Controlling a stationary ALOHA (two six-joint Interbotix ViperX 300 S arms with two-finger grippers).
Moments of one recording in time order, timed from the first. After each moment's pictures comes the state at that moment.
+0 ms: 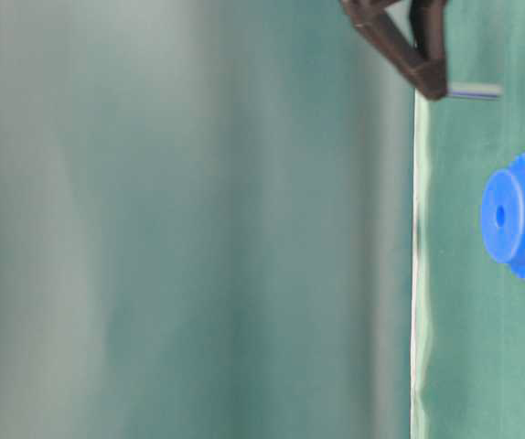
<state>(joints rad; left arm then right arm) 0.00 -0.96 1.18 0.01 -0.23 0.00 -0.25 -0.05 1.13 0.02 -0.71 -0.04</state>
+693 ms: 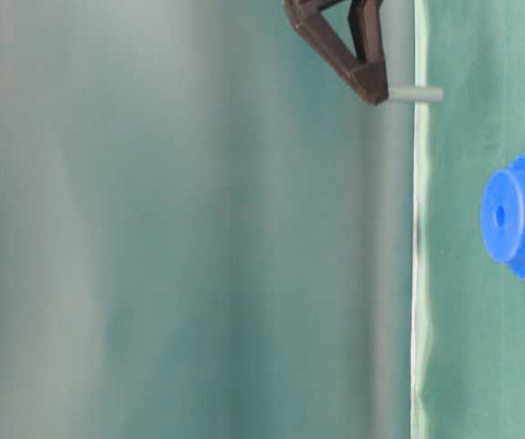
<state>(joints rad) 0.00 -0.96 1.18 0.01 -0.23 0.00 -0.22 -0.19 1.07 0.02 -0.52 -0.04</state>
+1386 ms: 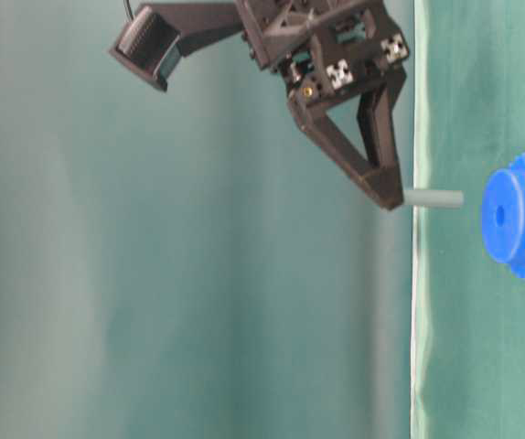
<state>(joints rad) 0.00 -0.96 1.18 0.01 -0.23 0.00 -0.12 0.01 0.84 0.02 -0.48 -0.04</state>
